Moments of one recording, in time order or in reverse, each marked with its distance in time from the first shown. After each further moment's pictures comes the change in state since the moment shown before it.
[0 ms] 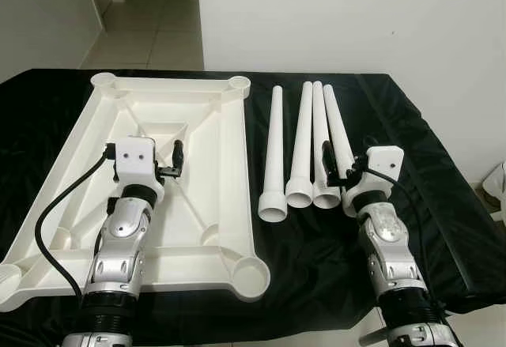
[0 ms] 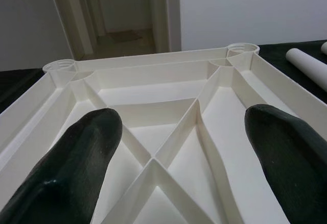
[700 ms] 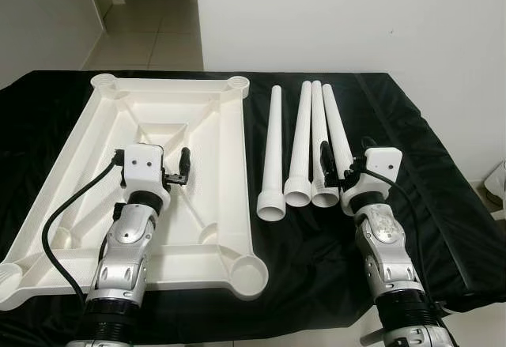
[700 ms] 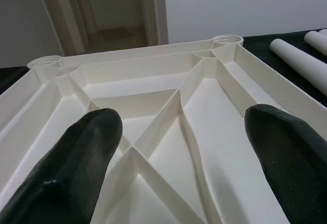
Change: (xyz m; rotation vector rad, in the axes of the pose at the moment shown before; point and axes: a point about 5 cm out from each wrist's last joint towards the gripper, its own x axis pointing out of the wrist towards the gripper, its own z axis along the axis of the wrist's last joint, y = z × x) left arm -0.006 -0.009 -0.006 0.001 0.019 -0.033; right arm 0.000 0.004 0.002 0.010 -0.012 0.002
